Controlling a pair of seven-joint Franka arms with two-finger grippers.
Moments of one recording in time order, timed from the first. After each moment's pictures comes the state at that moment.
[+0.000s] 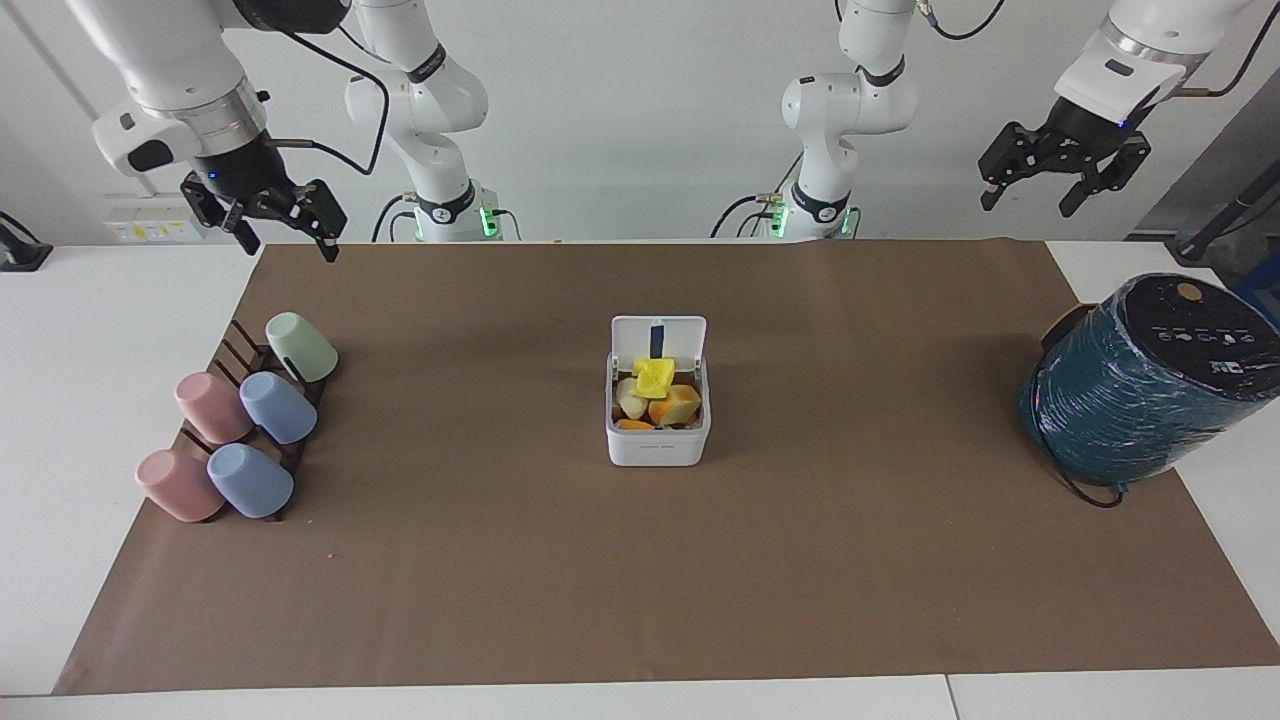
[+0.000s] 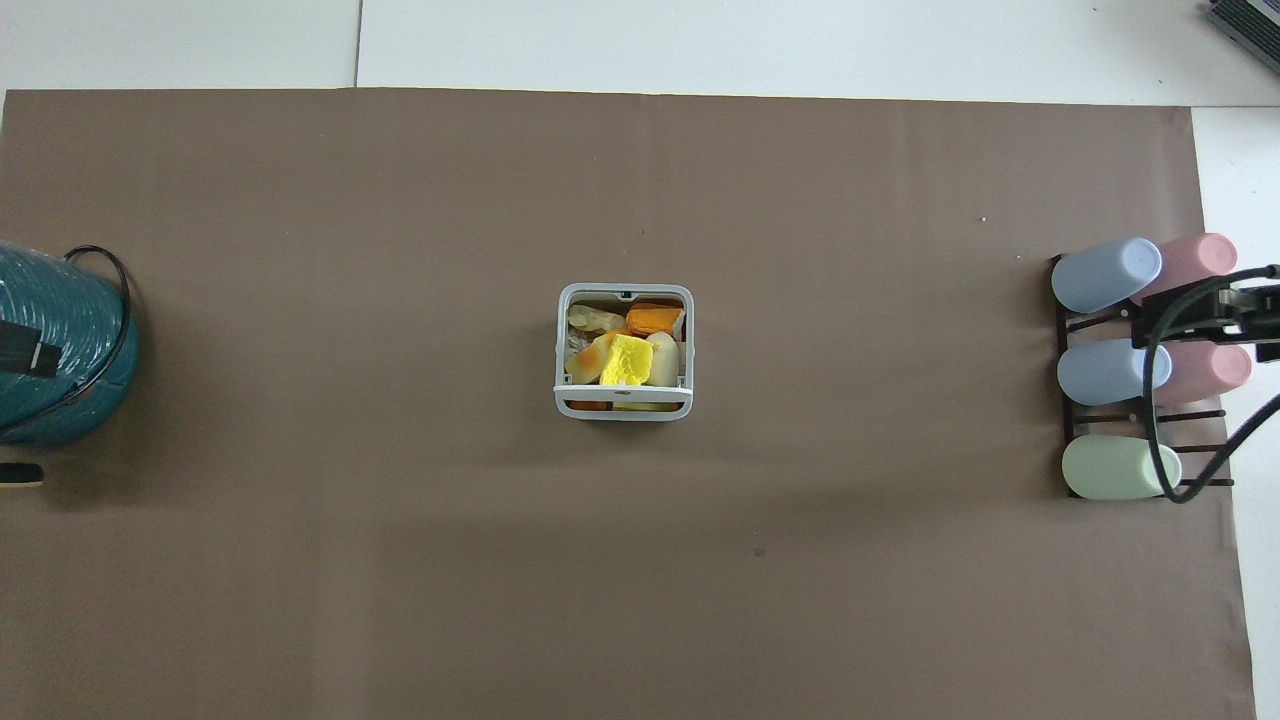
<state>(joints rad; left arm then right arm) -0.07 -0.02 0.06 -1.40 -0.01 1.34 0.15 0.02 -0.03 -0.04 -1.55 -0.02 1.49 0.11</state>
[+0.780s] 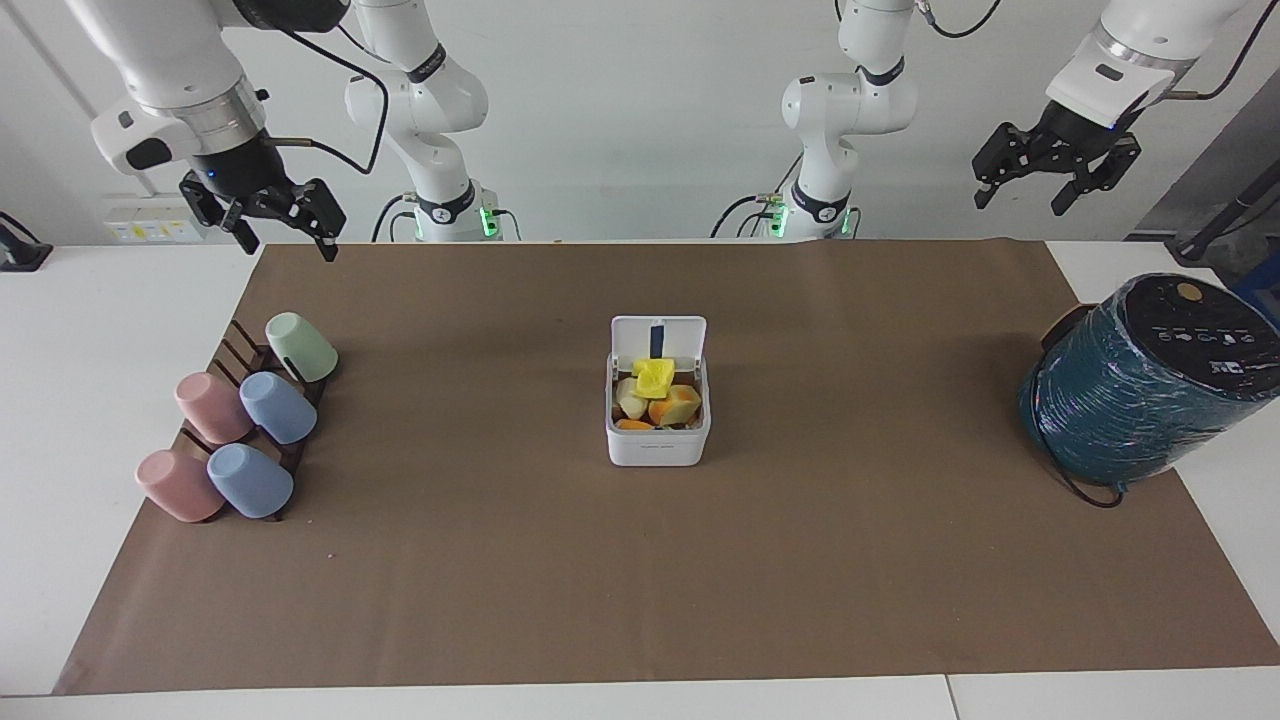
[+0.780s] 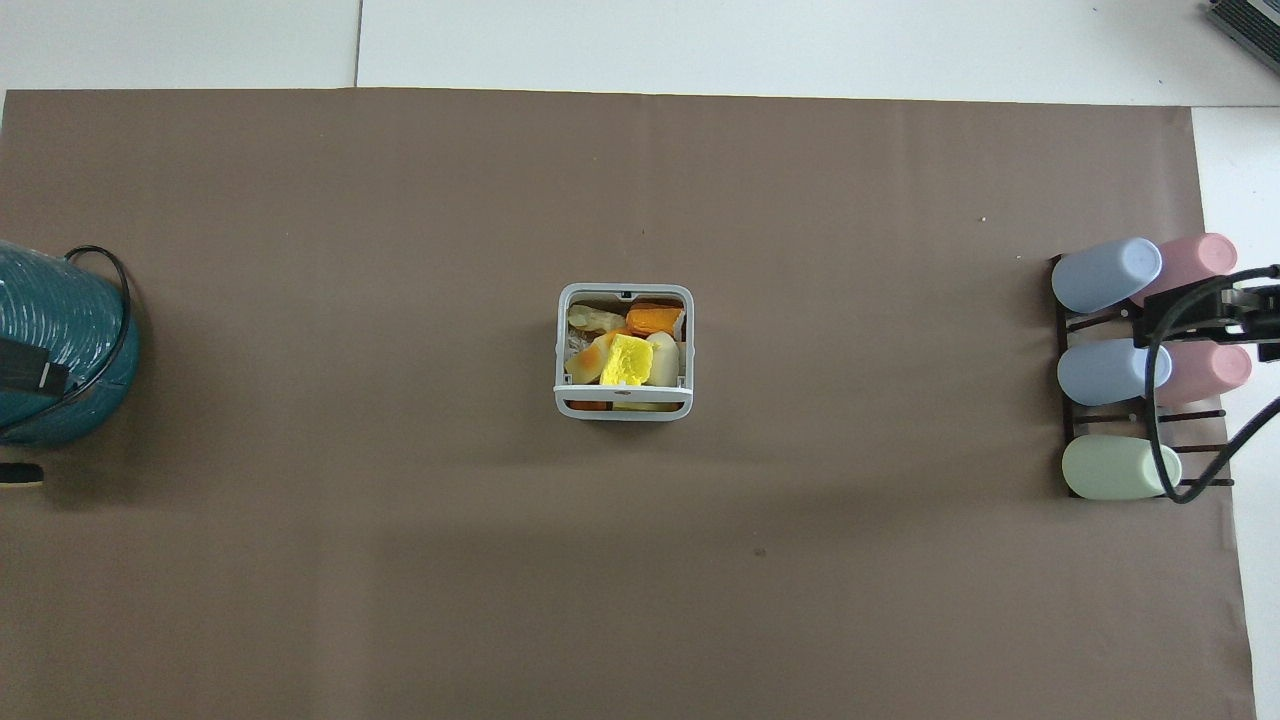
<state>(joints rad) -0.07 -0.05 0.06 -1.45 -0.01 1.34 0.16 0.02 -0.03 -0.04 -1.55 -0.02 1.50 0.11</state>
